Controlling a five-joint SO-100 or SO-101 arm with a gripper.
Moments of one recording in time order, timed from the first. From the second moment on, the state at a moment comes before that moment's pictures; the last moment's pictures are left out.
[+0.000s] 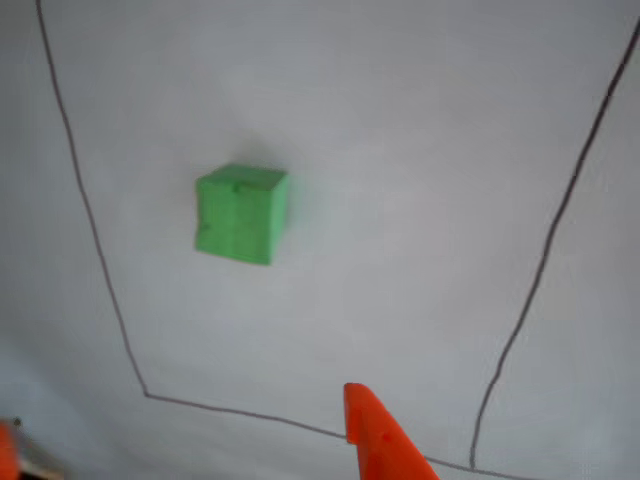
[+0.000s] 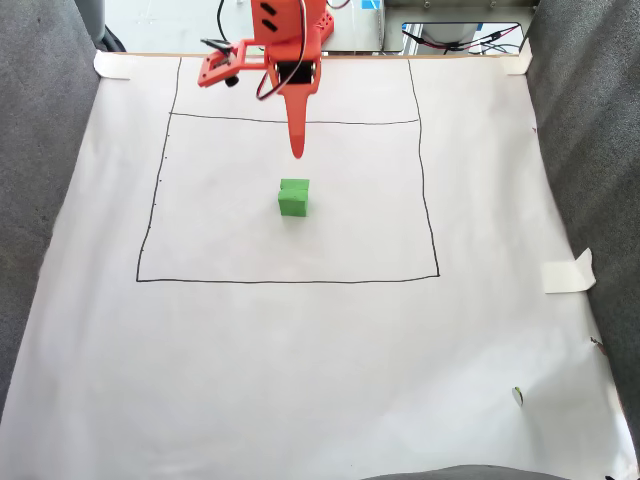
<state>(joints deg) -4.9 90.7 77.3 80.3 10.8</state>
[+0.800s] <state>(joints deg) -0.1 147.7 140.2 70.7 4.0</state>
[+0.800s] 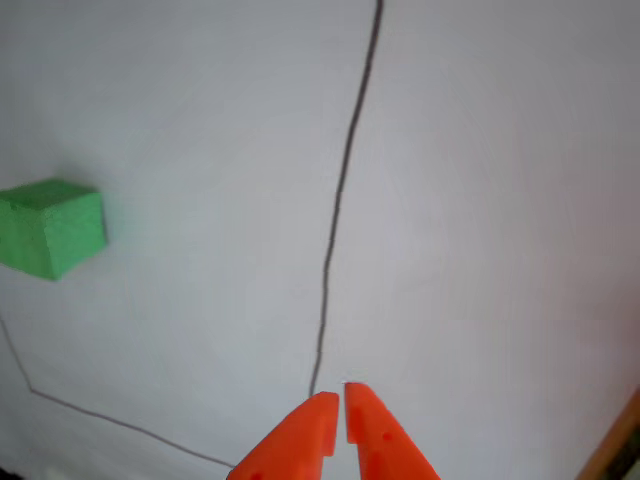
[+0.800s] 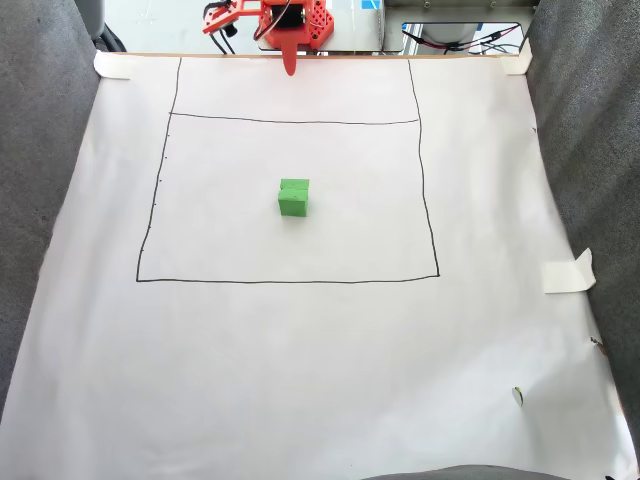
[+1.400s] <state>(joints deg) 1.2 183.0 154.2 78.8 1.7</state>
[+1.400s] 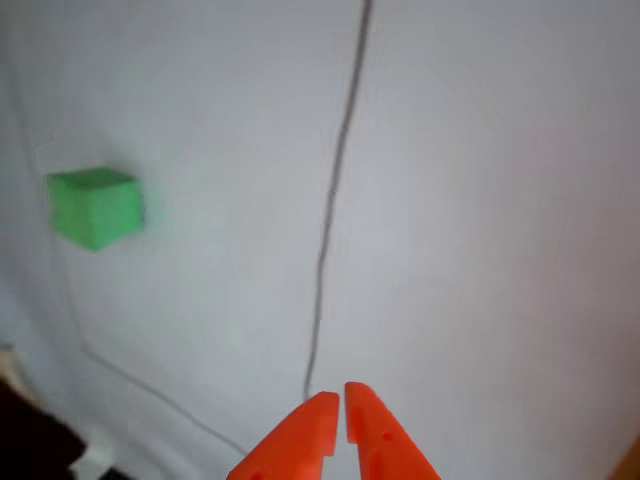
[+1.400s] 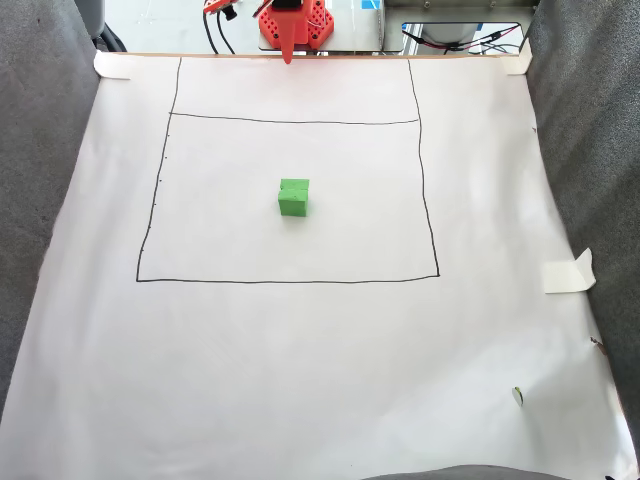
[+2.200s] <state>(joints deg) 4.4 187.1 171.4 54.7 -0.8</state>
